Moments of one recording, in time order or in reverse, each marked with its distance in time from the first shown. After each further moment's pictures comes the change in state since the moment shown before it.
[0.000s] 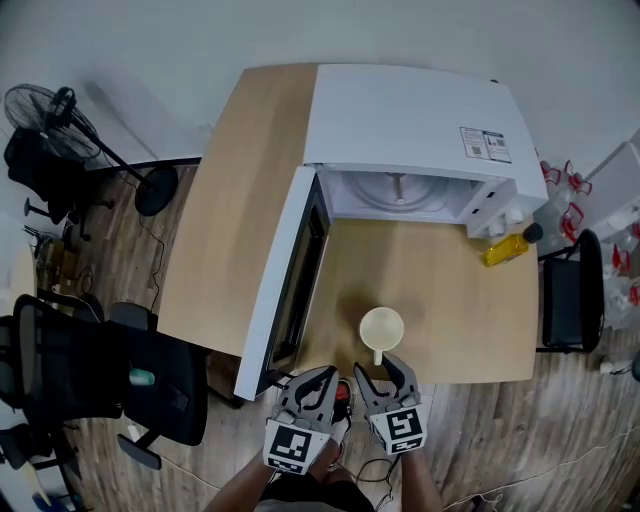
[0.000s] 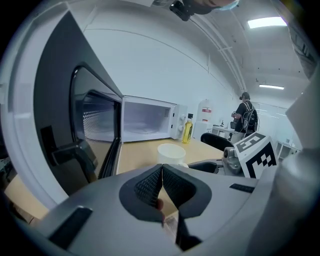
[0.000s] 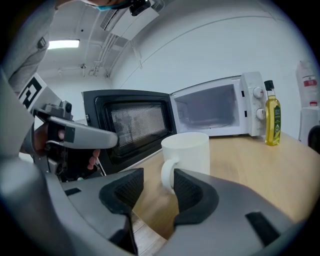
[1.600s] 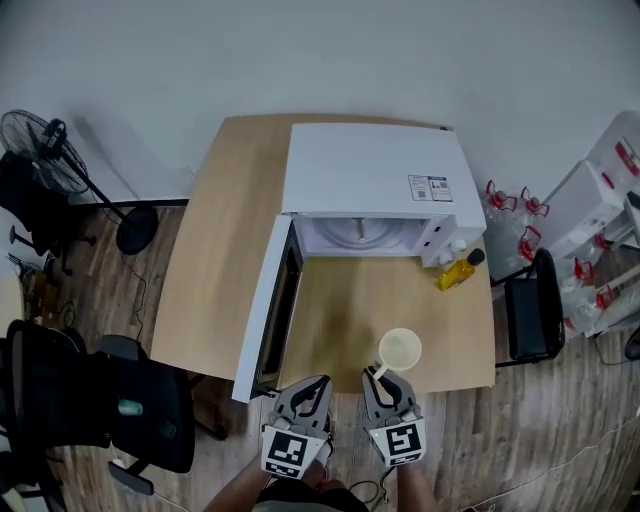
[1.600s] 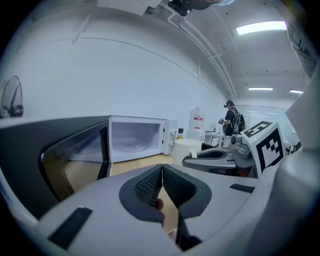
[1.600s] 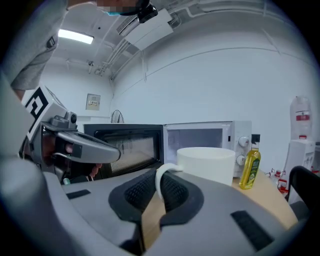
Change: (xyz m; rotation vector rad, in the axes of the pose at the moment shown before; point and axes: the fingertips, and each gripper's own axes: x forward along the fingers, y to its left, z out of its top) left arm -0.010 -0.030 0.064 0.064 -0.094 -0.072; right arm -0.066 -0.021 0.090 -0.127 -0.124 -0.134
